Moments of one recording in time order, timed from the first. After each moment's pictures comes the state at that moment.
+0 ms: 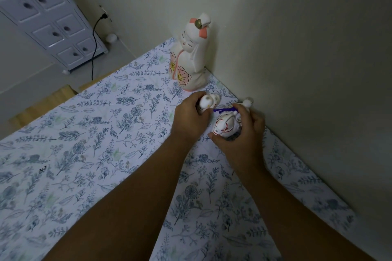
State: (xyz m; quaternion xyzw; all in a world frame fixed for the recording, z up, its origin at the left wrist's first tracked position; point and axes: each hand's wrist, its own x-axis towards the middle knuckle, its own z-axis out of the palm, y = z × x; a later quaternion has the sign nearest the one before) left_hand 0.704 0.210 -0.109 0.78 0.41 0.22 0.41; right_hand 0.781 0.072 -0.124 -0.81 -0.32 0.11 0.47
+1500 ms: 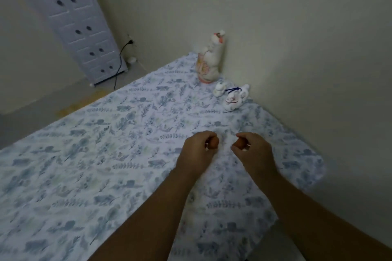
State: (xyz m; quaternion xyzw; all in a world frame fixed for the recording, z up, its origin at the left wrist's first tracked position) left_hand 0.529 0.057 -0.047 0.82 0.35 0.17 0.43; right_hand 0.669 -0.059 -0.047 -0.86 -0.33 0.14 0.37
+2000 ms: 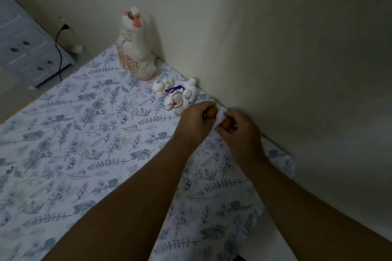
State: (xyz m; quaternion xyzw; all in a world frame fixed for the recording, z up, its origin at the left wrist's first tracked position) left_hand 0.740 0.077 -0.090 0.85 0.25 0.17 0.42; right_hand 0.815 -0.056 -0.096 -0.86 -0.24 0.17 0.42
